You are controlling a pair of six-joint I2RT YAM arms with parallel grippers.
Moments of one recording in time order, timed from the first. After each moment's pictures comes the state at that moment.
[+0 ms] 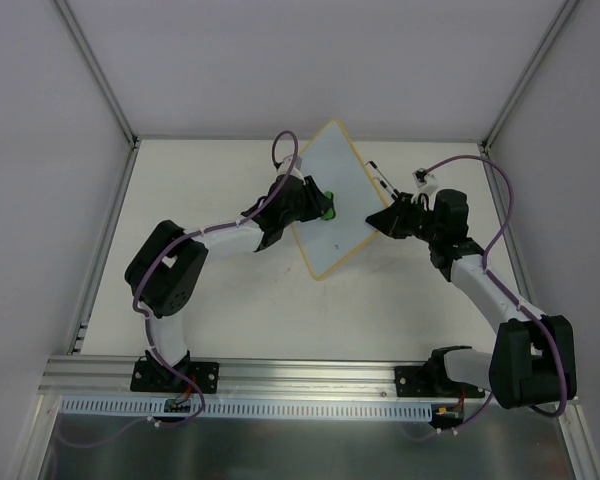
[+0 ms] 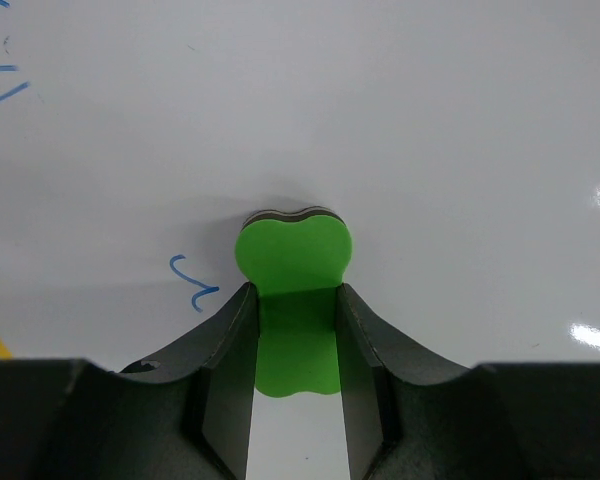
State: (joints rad) left arm -0.67 1.86 1.15 0.31 -0.05 -0.79; right arm 0.17 1.23 0.71 0.14 -0.60 0.48
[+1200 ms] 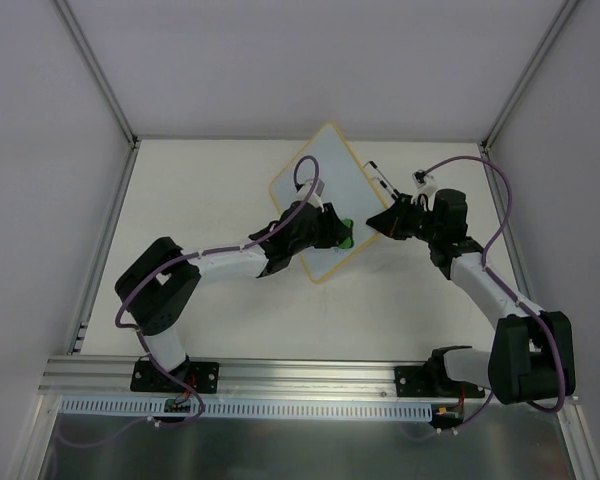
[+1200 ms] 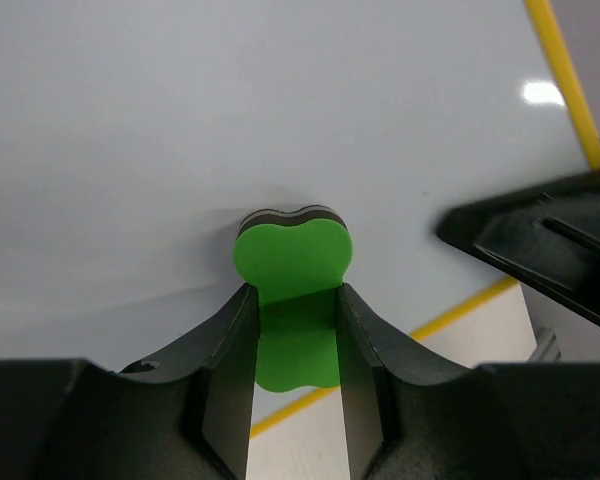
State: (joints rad) left arm -0.83 1.75 1.02 0.33 -0.05 -0.77; right arm 0.17 1.25 0.72 0.11 -0.60 0.48
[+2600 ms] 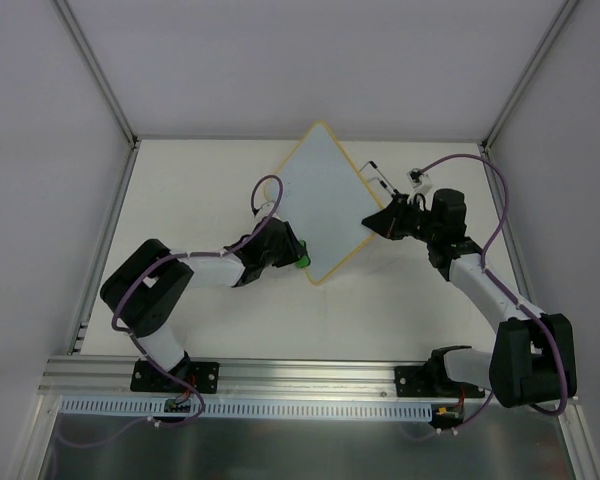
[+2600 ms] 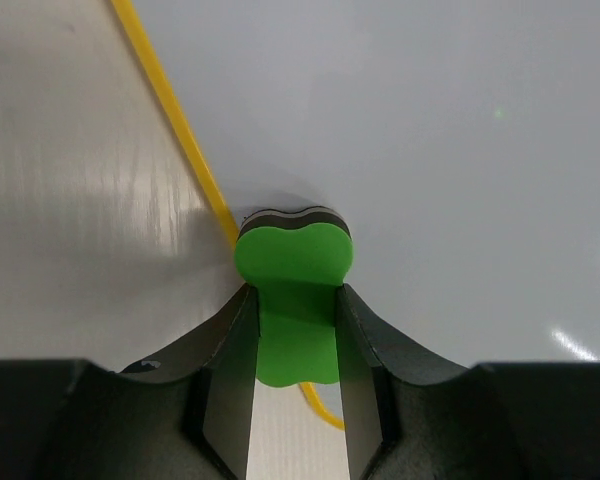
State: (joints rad) left arm -0.71 1.68 0.73 0.29 -0.12 -0.89; right arm 0.19 1.24 0.71 0.14 -0.65 0.46
